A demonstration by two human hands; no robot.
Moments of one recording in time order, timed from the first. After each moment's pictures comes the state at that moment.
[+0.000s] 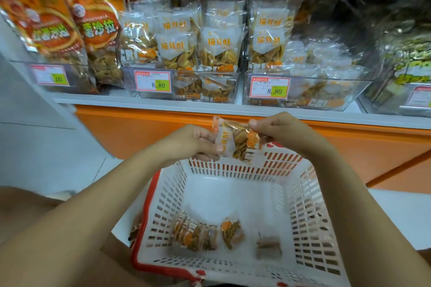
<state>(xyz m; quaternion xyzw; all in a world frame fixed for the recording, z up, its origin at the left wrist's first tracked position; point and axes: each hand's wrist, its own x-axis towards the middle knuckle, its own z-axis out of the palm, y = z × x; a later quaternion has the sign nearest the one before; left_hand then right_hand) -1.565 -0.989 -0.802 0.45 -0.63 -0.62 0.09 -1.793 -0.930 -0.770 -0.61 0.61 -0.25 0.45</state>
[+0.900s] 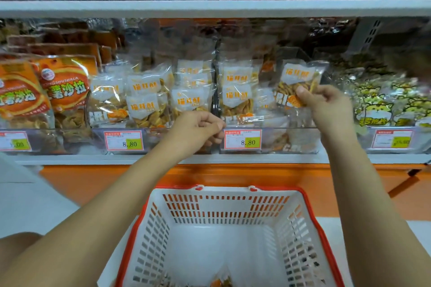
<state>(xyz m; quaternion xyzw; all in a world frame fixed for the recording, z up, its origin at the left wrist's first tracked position) -1.643 -1.040 -0.719 0.43 -0.71 -0.49 0.28 -1.892 -0.984 -0.716 -0.36 0.69 -0.61 0.16</state>
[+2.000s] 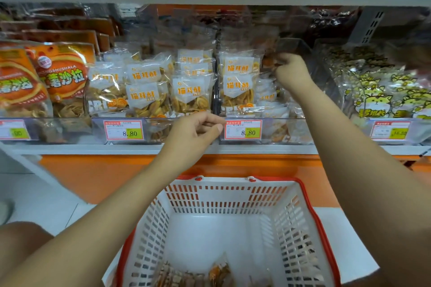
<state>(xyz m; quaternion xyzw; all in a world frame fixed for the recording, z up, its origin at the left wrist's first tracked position) -1.630 -1.018 -0.742 0.39 -0.75 -0.41 0.34 -1.896 -1.084 -0.704 -0.47 0.74 -0.45 0.15</state>
